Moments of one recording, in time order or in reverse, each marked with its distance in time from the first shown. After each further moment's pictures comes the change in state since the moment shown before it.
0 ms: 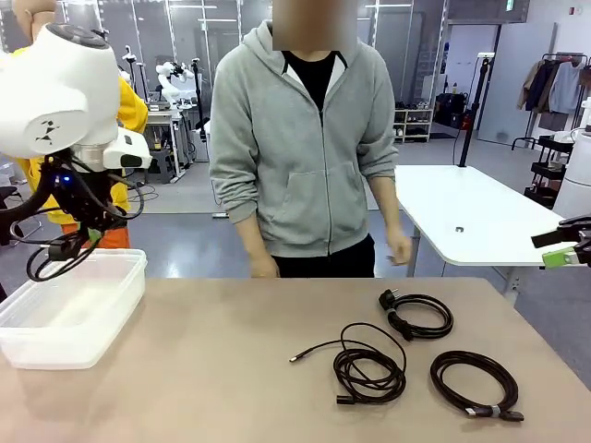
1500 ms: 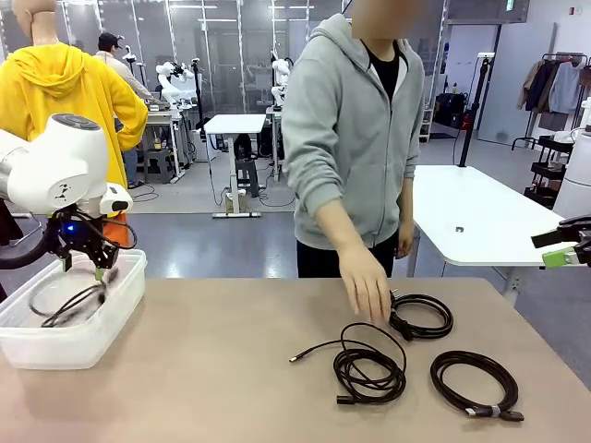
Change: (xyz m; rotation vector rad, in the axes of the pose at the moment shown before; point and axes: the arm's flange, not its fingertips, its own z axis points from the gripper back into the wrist) left arm 0.034 0.040 -0.168 -0.077 0.144 0.222; right arm 0.000 0.000 0.000 0.000 0.000 0.000
